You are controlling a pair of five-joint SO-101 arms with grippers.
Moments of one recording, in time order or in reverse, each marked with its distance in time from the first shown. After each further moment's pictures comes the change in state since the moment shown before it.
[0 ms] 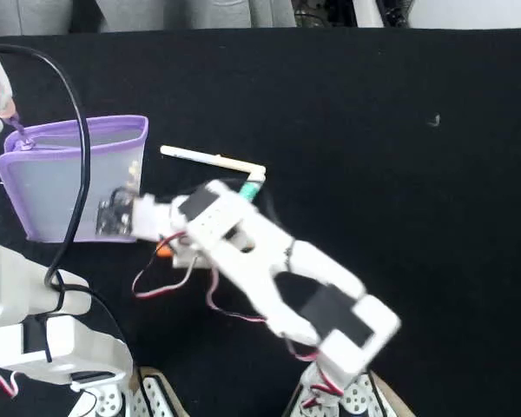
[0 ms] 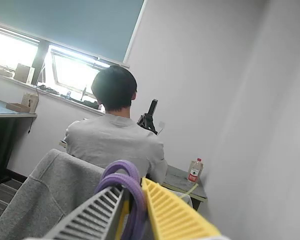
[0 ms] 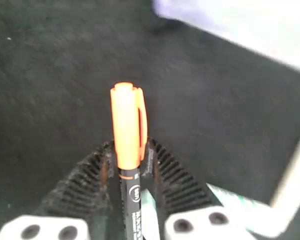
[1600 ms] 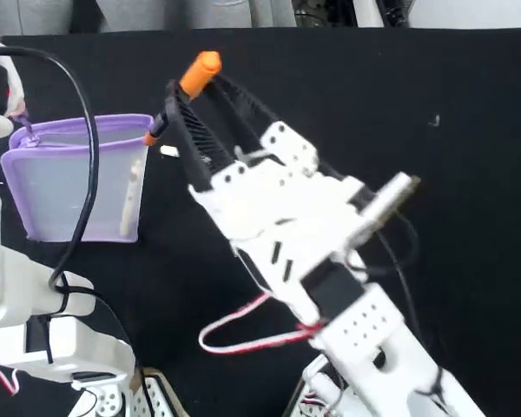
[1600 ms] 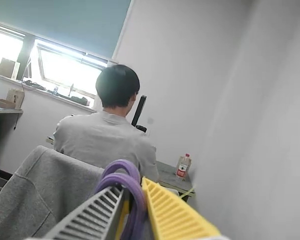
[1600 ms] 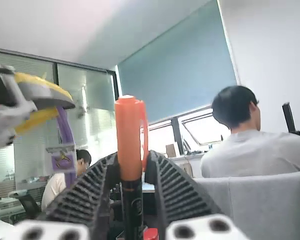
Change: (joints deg) left arm 2.9 0.0 0.0 0.0 0.0; right arm 5.6 -62.9 31.4 -77.0 -57.2
